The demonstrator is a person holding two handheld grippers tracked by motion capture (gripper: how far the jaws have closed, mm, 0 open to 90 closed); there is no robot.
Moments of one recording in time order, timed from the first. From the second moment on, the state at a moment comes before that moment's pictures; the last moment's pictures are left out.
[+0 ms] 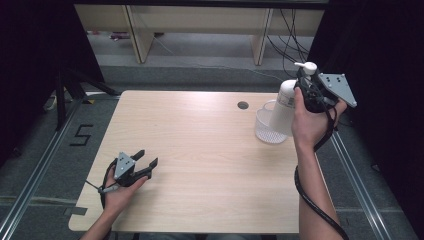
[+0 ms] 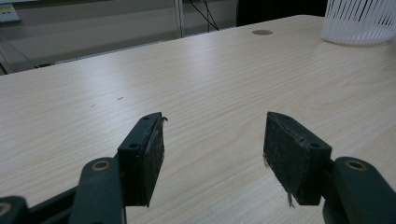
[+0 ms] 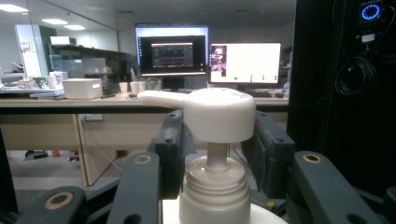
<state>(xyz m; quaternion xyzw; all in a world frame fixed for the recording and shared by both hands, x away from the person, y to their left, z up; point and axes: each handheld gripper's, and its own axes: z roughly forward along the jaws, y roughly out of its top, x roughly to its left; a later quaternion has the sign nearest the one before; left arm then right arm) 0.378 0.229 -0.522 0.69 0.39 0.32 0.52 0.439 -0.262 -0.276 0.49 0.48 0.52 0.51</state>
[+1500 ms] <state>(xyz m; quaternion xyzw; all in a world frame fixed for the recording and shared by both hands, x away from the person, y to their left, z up) 0.379 0.229 -0.523 0.69 0.39 0.31 0.52 0.484 -0.267 -0.280 0.52 0.50 0.49 0.50</state>
